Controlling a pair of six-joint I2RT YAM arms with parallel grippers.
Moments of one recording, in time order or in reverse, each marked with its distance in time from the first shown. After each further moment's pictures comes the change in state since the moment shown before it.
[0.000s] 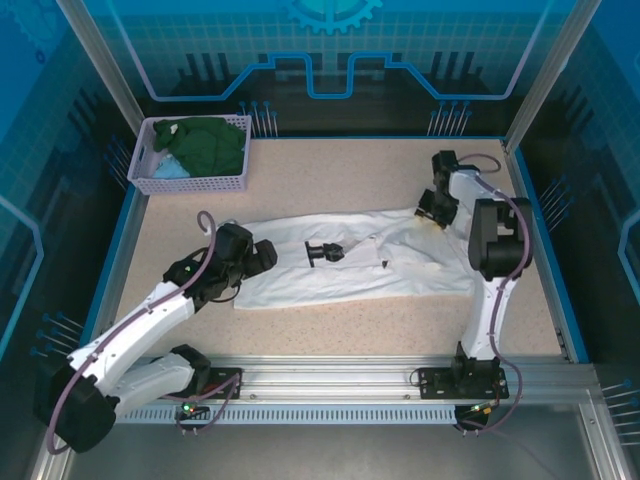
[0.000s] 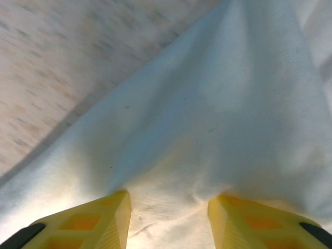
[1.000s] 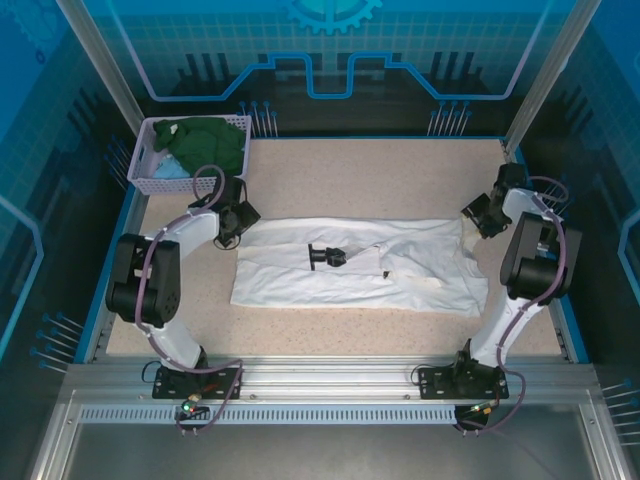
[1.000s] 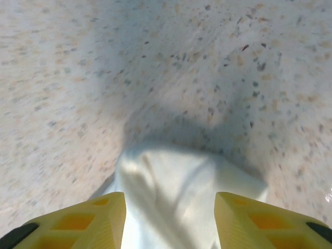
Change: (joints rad) left arm 0.366 0.721 0.327 0.232 0.117 -0.050; right arm -0.330 -0.259 -0.304 0.214 -0.155 0.083
